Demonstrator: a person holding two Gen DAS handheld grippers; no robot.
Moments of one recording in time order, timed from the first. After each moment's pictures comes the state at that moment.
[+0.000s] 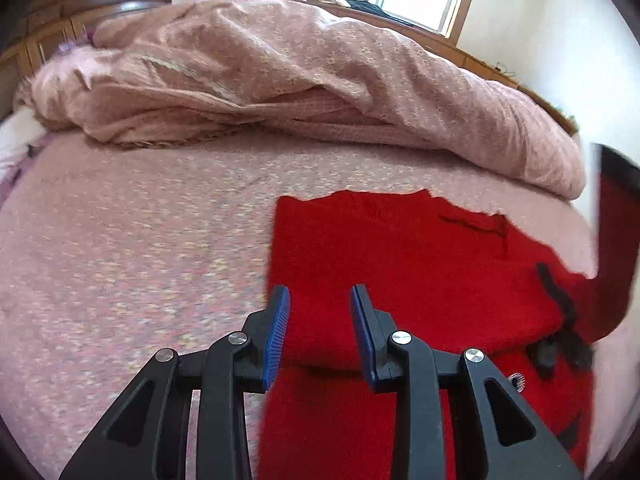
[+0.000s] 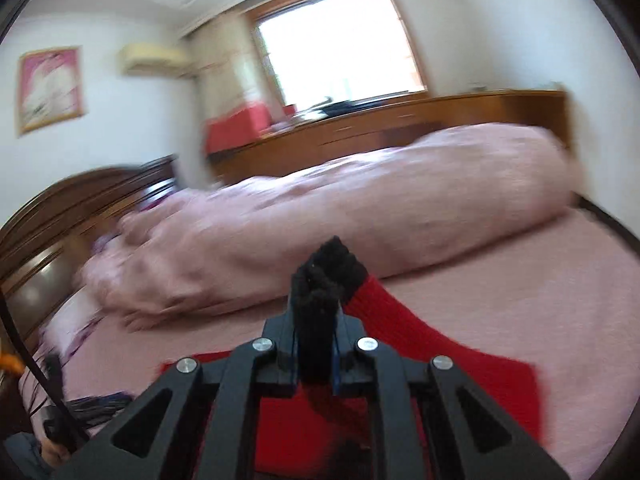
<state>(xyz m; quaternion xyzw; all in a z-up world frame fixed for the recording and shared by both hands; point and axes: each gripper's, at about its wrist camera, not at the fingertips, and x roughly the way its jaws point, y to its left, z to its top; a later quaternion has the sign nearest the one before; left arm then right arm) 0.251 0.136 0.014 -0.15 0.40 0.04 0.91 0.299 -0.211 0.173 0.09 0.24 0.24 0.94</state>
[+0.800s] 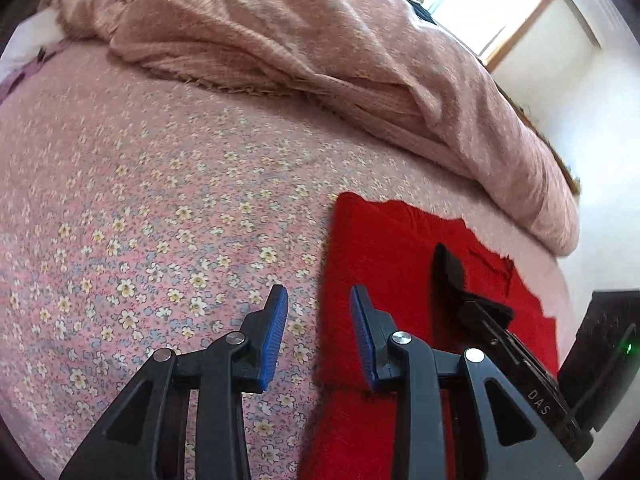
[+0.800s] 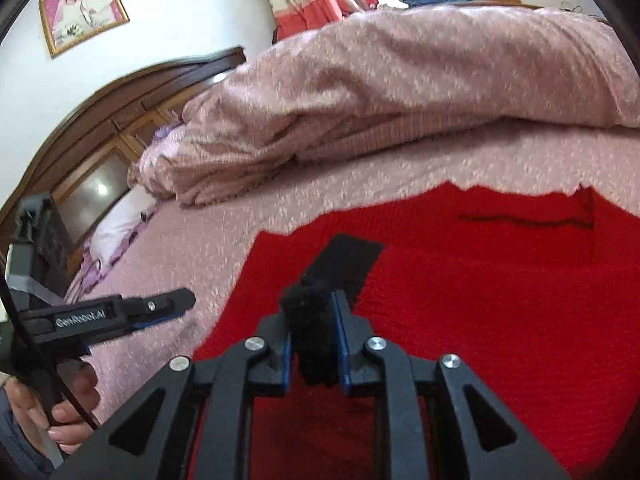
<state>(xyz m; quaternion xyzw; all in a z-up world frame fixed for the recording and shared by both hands) 0.254 0.203 -0.010 -0.27 0.41 0.05 0.87 0.283 -0.022 0.022 0.06 0.39 0.35 0.85</state>
